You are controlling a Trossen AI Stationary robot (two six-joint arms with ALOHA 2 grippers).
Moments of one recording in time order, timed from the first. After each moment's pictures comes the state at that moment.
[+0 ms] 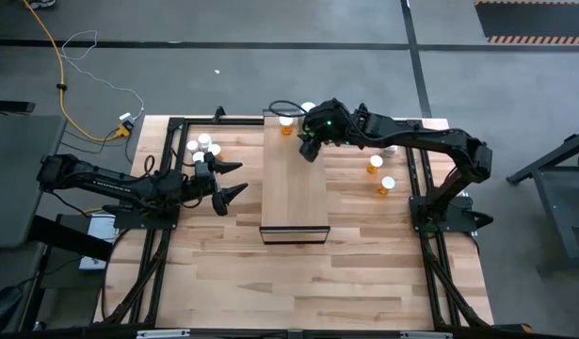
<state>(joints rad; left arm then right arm) 0.03 0.77 0.22 0.60 -0.41 -0.14 -0.33 1.61 1.43 -0.46 0.21 0.07</state>
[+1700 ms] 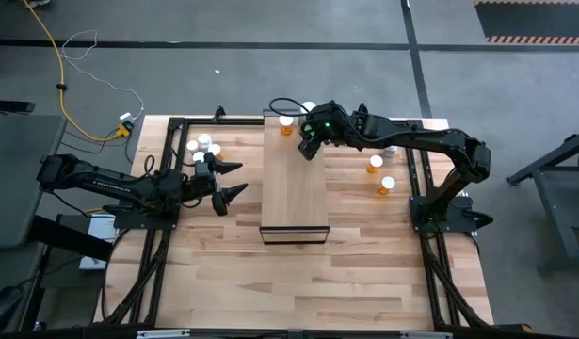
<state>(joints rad) 0.03 0.77 0.22 0.60 -0.40 -0.15 -0.32 1.62 1.42 -0.49 0.28 0.18</state>
